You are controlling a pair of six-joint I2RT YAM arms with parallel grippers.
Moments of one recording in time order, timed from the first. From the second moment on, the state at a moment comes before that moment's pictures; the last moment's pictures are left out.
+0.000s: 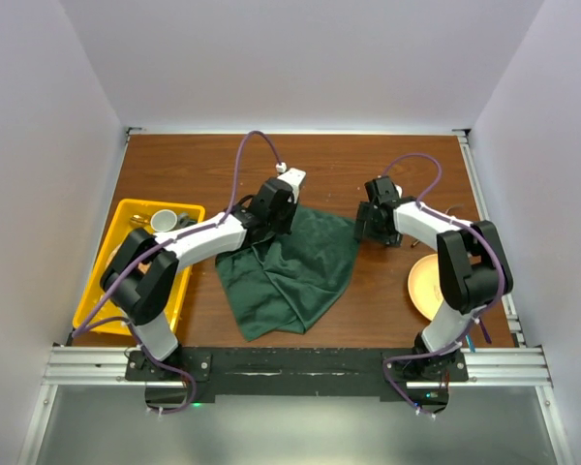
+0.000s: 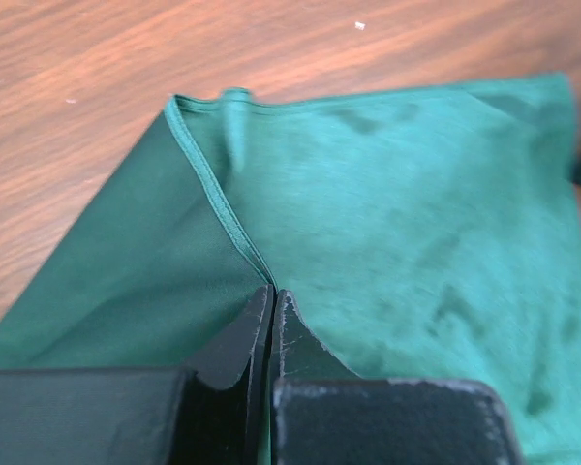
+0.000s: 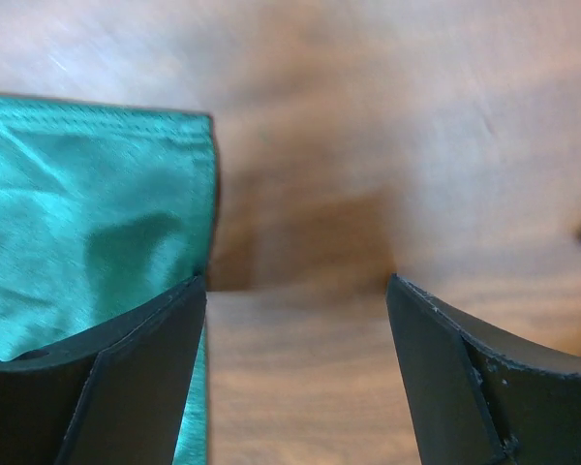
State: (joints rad) left arm -0.69 1.72 1.14 -0.12 -0.17 -0.23; right arm 0.30 1.71 1.01 -0.47 0.21 0.50
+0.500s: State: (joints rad) left arm -0.70 1.65 1.13 -0.17 -0.15 -0.23; right arm 0.30 1.78 1.14 -0.43 0.16 0.47
